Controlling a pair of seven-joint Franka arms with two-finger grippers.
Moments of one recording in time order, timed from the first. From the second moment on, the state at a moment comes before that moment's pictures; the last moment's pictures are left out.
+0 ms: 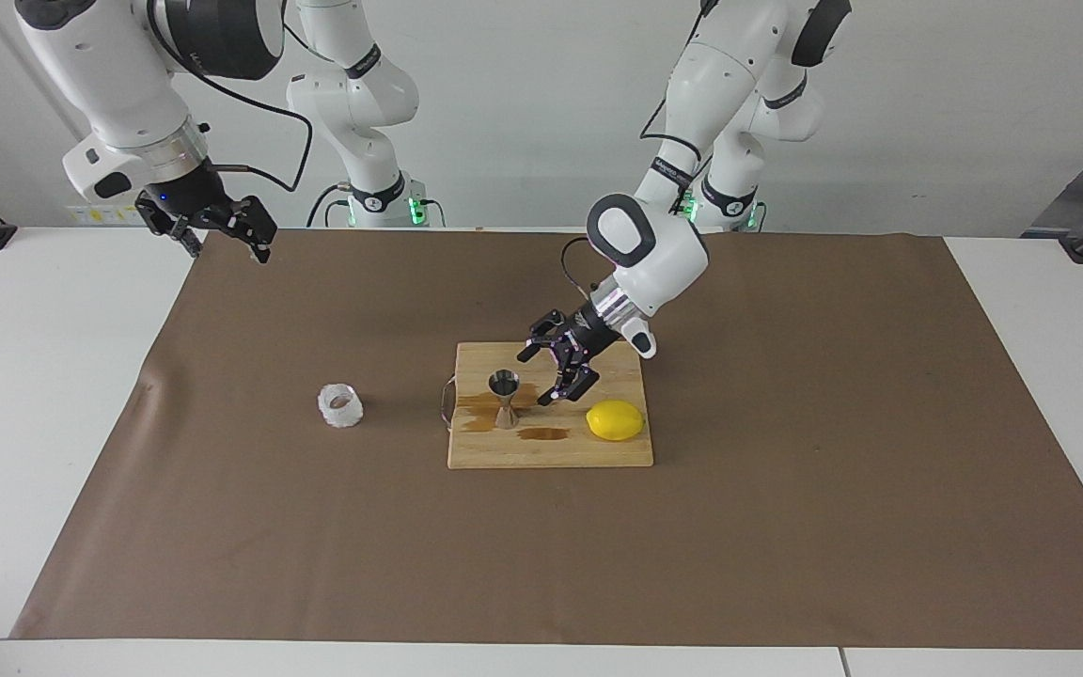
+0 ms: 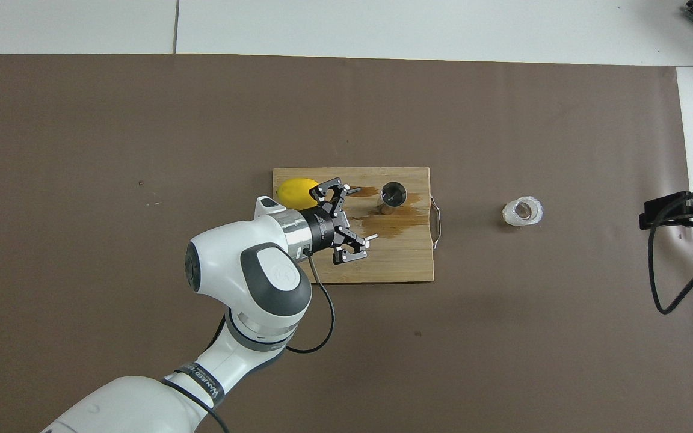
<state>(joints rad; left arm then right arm) -0.44 0.33 -0.27 -1.99 -1.54 2.78 -1.07 0.08 -0.07 -0.16 -1.72 -0.03 1.58 0.03</state>
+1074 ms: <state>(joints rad) -0.07 0.14 -0.26 -2.05 -0.68 2.28 -1.10 0.07 -0.13 -0.16 -1.93 0.01 1.78 -0.59</state>
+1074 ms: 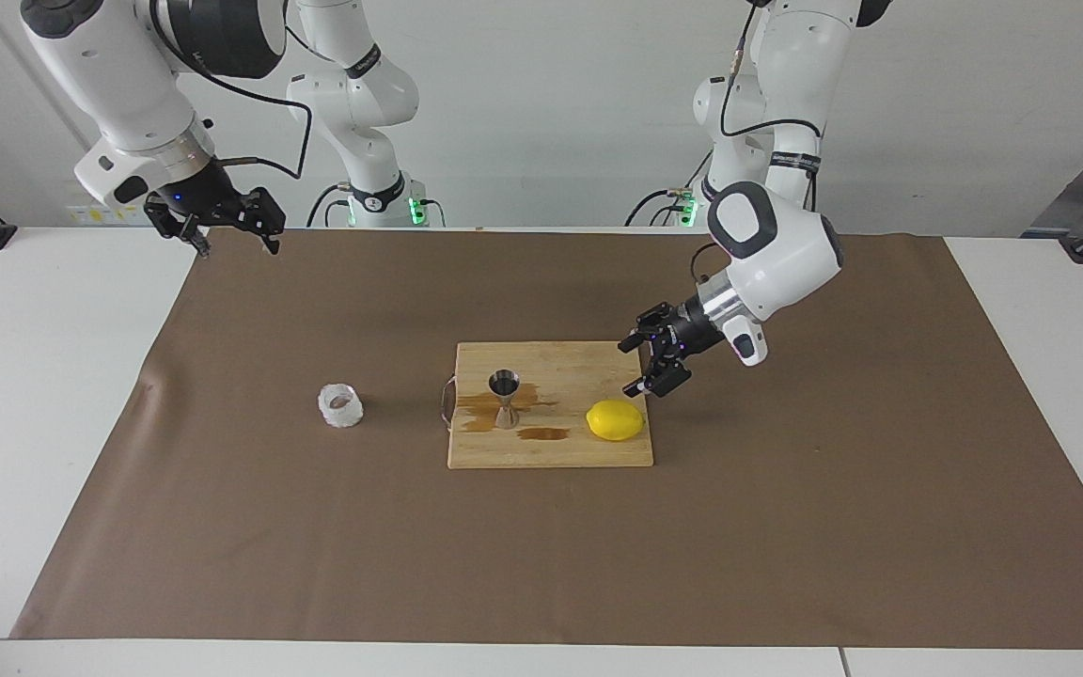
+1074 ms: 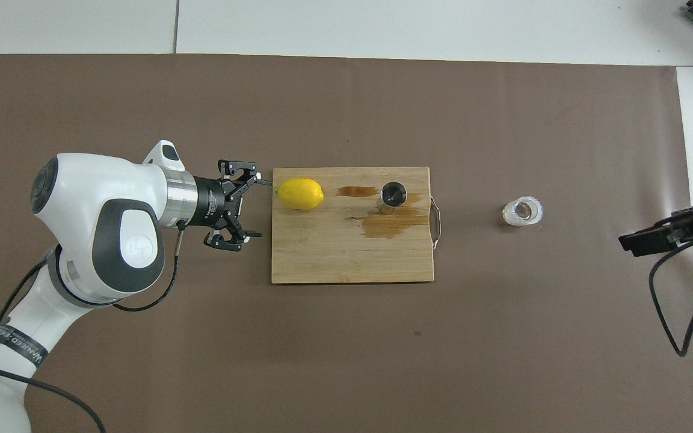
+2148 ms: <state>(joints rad) 0.19 0.08 -0.26 -1.87 -0.15 2.01 -0.66 -0.03 0.16 -0.15 -2.12 0.64 2.25 -1.84</state>
